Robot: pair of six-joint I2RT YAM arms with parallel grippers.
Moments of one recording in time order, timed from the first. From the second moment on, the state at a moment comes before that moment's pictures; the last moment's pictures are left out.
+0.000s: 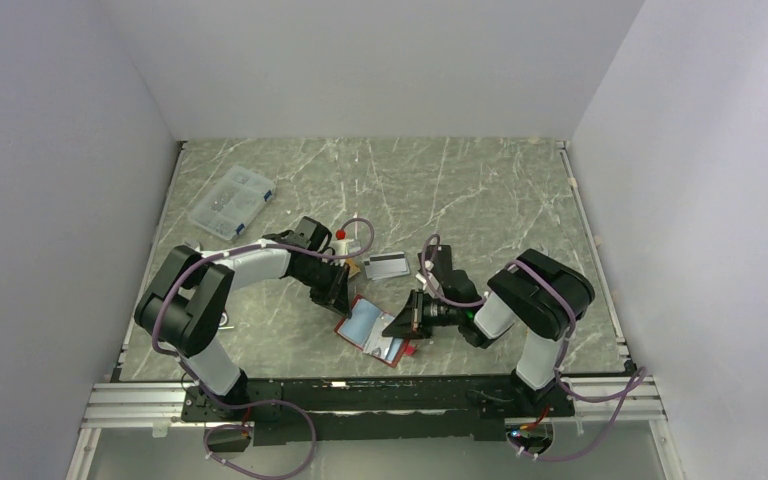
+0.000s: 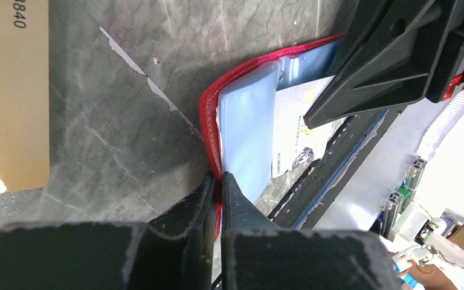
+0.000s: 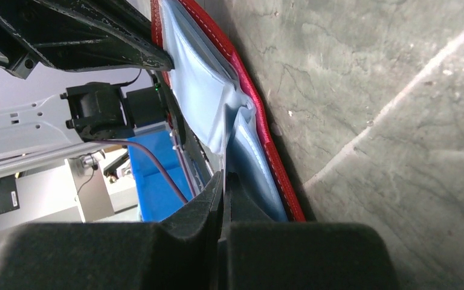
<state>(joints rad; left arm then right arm) -0.50 1.65 0.85 -0.44 0.68 -0.15 0.66 1.80 0.26 1.00 -0.72 1.15</state>
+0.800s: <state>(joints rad) -0.51 1.65 0.86 -0.46 0.64 -0.13 0.65 1.84 0.30 1.03 -0.74 1.15</state>
